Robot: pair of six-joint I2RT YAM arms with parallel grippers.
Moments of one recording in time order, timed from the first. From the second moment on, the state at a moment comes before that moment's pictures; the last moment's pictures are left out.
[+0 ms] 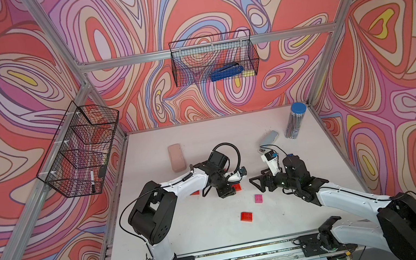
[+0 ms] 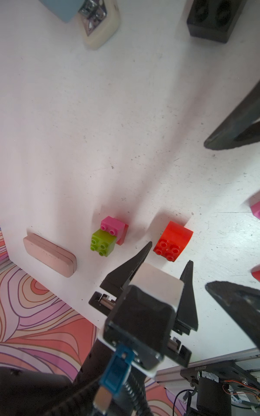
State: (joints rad) left arm -0.70 1.80 1.13 -0.50 0.31 0.62; right arm 0.43 1.15 0.40 0.20 -0.38 0.26
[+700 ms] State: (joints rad) left arm -0.73 1.85 1.18 -0.55 0.25 0.66; right arm 0.43 1.13 0.39 0.20 -0.37 0.28
